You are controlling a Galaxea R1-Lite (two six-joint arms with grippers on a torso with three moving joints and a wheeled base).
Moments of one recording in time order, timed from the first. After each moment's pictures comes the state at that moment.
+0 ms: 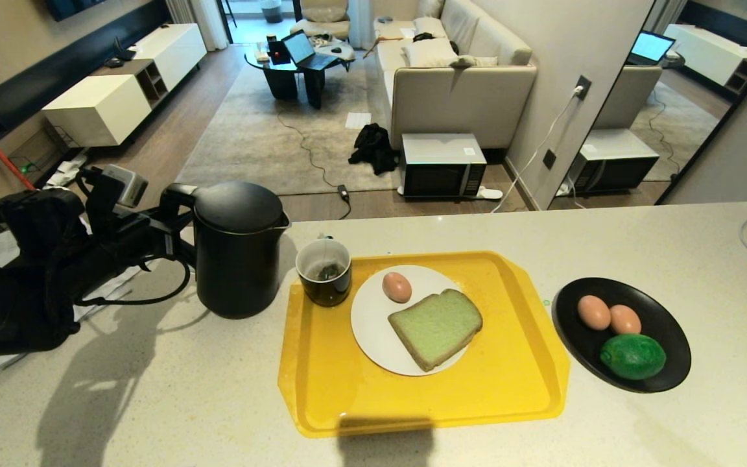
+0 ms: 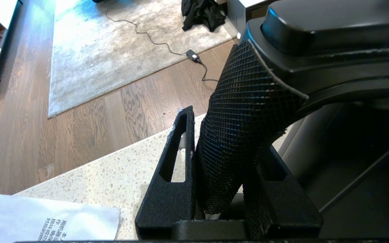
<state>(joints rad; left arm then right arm) 0.11 1.94 -0.93 -1.06 -0.36 0.28 -0.01 0.00 0.00 -0.01 -0.01 0.00</state>
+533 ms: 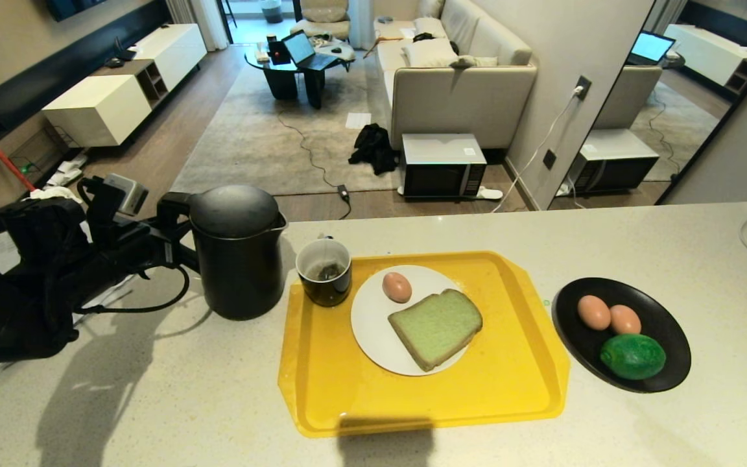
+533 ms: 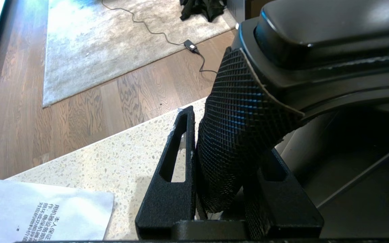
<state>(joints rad) 0.12 1.95 -0.90 -1.06 -0.36 0.28 -0.01 0.00 0.00 -0.01 -0.01 0.00</state>
